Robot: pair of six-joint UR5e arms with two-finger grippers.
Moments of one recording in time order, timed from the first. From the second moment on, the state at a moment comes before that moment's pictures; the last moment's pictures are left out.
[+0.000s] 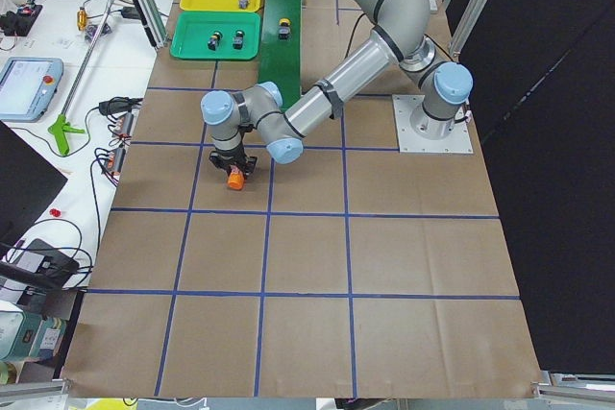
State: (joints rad) left arm -1.07 -2.13 -1.52 -1.10 1.64 2.15; right arm 1.69 -1.27 1.53 -1.90 -1.42 -1.36
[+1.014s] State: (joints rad) left arm -1.46 -1.90 -1.68 -1.25 1.63 1.61; right arm 1.74 -1.29 1.84 -2.21 -1.46 -1.34
